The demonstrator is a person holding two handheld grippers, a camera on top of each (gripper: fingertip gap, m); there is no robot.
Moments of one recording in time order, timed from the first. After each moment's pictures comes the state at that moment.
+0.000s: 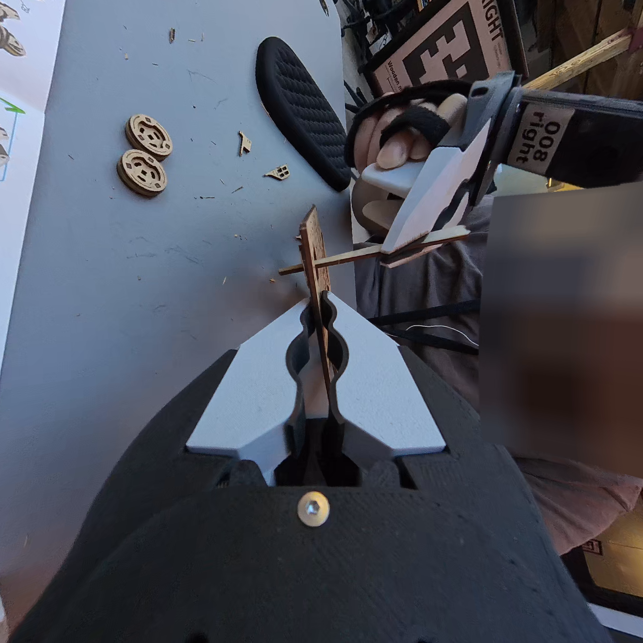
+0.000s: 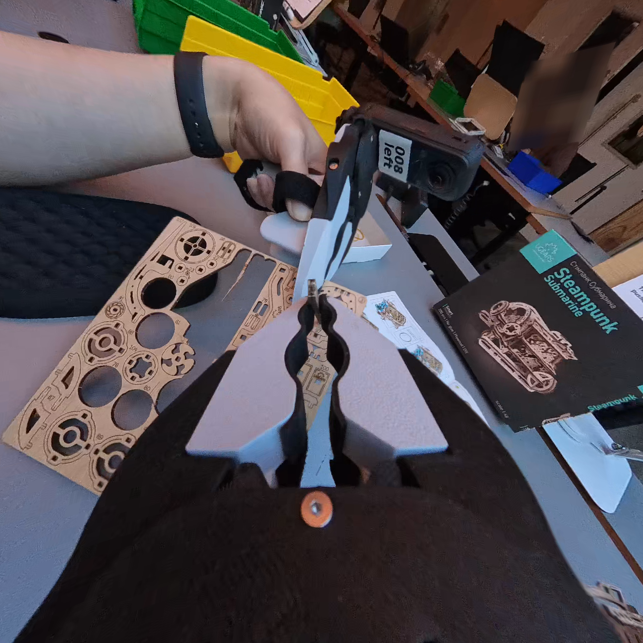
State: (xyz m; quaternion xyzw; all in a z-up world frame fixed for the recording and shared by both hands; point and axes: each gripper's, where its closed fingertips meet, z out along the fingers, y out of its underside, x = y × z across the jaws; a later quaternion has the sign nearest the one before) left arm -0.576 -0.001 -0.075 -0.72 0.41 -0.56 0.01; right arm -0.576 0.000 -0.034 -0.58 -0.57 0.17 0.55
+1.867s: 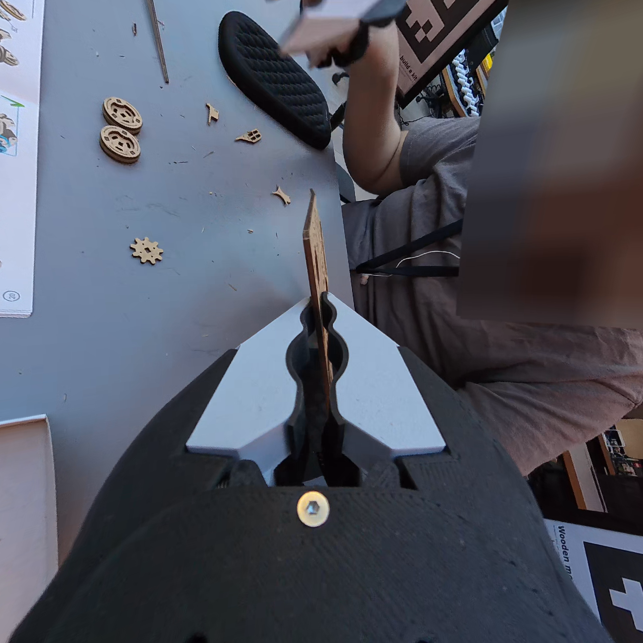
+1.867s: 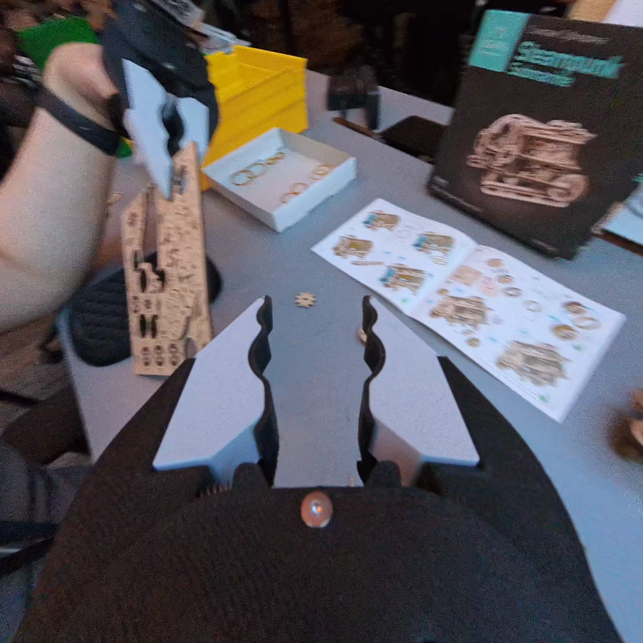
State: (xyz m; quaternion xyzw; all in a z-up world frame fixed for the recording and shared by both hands) left arm -0.644 -0.023 -0.040 -0.69 0.49 -0.53 0.05; right arm -0.494 0.022 -0.032 -0.75 -0.38 0.30 0.45
